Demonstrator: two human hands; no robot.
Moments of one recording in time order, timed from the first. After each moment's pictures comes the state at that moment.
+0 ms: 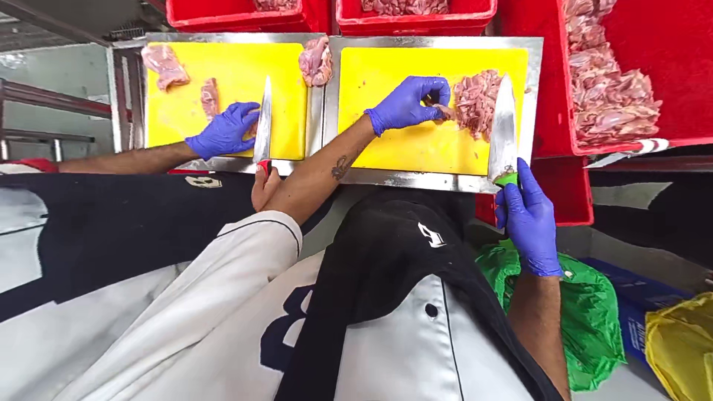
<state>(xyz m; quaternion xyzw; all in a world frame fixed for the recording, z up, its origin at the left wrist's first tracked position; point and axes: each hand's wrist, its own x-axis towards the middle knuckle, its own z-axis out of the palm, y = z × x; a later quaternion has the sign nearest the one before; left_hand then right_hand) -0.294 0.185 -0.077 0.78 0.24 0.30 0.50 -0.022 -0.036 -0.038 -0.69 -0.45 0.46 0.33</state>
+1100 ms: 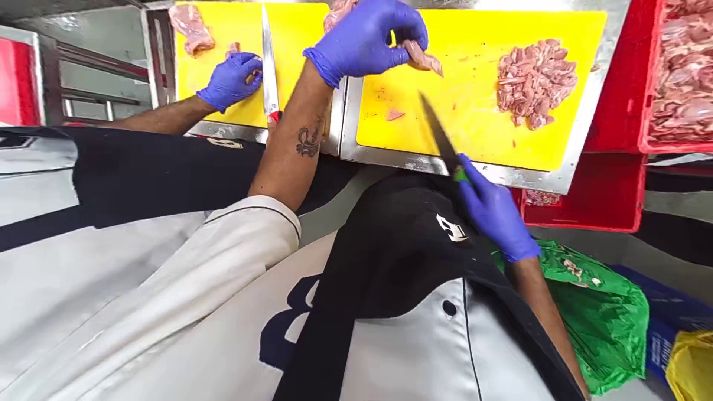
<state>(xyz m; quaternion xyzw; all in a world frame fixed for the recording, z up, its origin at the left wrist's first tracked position) -0.407 0.197 0.002 0.86 0.35 0.15 0.34 -0.086 -0.030 -0.069 -0.58 -0.69 0.43 0.10</state>
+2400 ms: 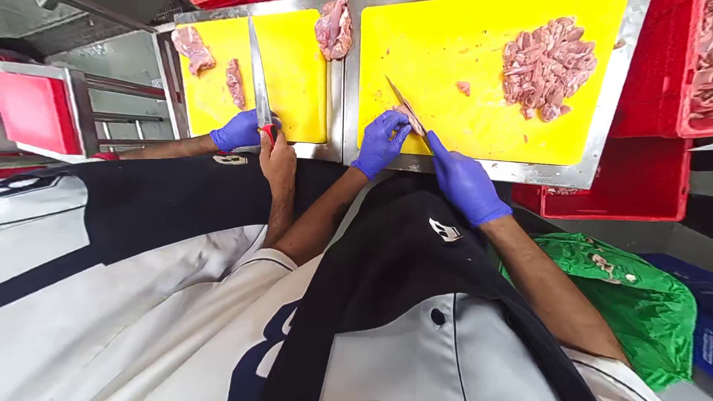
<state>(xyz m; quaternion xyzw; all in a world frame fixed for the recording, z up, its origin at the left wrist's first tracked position) -0.369 0.054 -0.150 0.74 0.54 0.32 0.24 -0.144 0.011 -0.093 -0.55 -0.76 0.34 0.03</state>
